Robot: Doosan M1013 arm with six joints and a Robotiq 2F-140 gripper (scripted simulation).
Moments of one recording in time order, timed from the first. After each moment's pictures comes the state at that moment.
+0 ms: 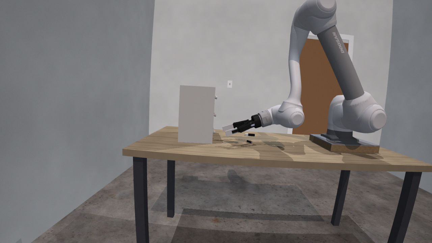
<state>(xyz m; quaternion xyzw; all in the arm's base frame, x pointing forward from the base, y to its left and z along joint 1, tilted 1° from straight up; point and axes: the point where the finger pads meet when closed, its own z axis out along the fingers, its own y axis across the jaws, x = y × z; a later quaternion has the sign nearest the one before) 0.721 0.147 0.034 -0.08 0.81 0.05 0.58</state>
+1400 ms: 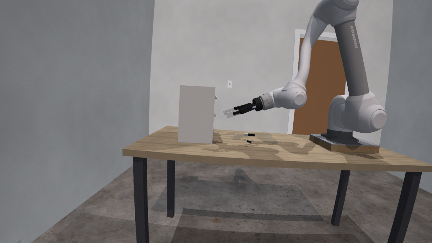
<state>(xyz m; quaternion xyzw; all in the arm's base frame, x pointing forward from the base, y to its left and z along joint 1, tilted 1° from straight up) 0.720 0.147 0.130 -0.08 0.81 0.05 0.58</state>
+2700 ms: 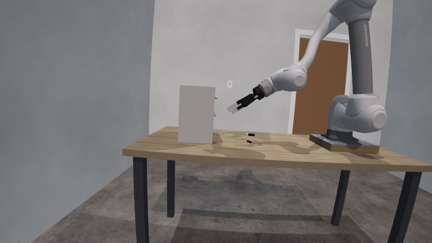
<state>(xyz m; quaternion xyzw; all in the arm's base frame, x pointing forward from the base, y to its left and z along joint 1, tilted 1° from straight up) 0.697 0.143 0.152 -0.08 0.88 0.04 0.47</state>
